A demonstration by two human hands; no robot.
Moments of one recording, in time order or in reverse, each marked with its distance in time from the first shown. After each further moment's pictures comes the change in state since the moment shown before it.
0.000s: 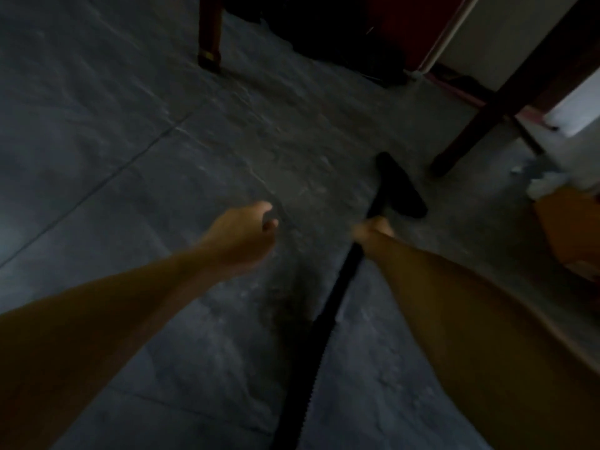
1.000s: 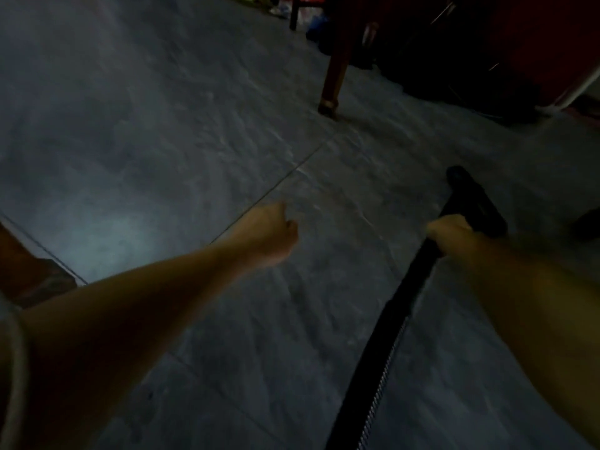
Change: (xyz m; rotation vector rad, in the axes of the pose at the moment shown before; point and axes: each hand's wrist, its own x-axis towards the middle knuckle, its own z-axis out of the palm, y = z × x) left_hand -0.009 -0.086 -0.098 0.085 0.191 -0.320; right_hand 0.042 -0.134 0.051 -0.087 -0.159 -0.219
